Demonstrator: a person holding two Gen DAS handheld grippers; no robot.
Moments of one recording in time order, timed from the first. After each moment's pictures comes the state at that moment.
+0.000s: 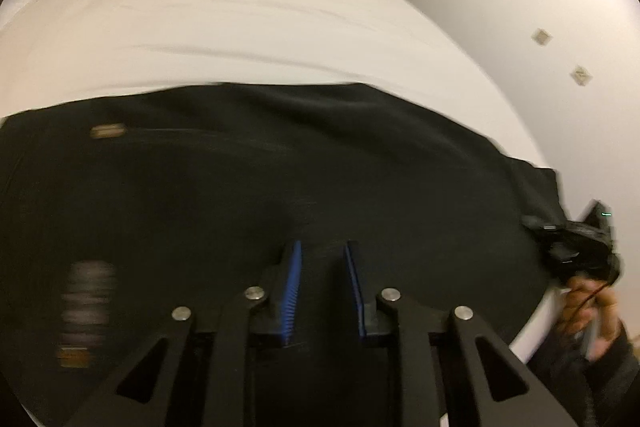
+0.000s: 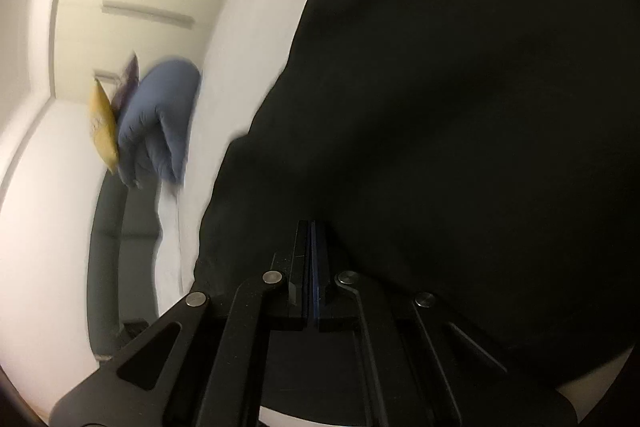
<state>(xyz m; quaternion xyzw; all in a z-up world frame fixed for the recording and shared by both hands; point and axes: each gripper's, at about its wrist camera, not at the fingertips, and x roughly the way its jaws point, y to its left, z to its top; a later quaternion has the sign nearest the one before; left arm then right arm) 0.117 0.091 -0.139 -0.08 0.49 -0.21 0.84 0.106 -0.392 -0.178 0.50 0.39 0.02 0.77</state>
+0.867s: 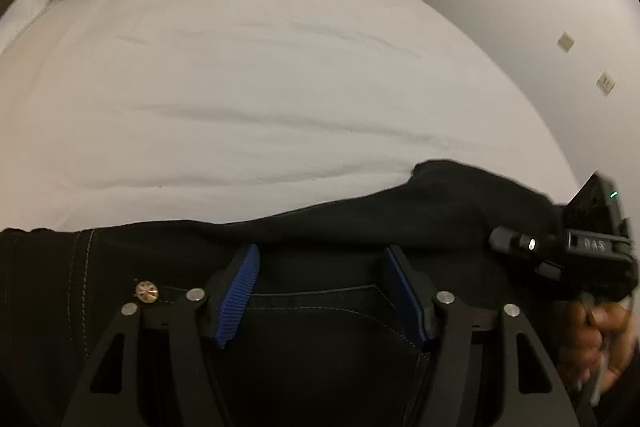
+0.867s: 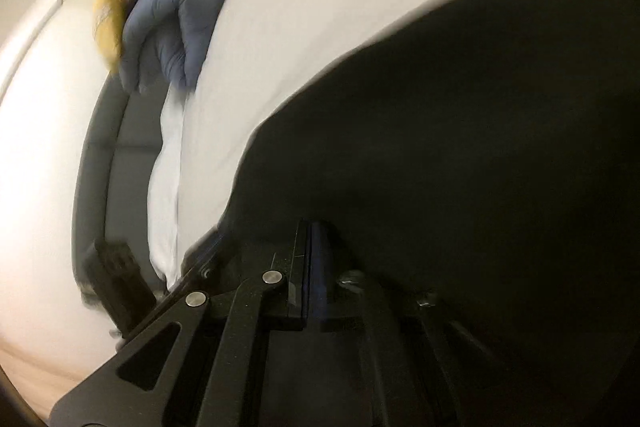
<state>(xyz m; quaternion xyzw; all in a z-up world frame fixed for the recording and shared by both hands) 0.205 0.092 -0.129 -0.08 0.49 -0.20 0.85 0.224 -0.278 -0.197 0.47 0.47 0.16 0.73</state>
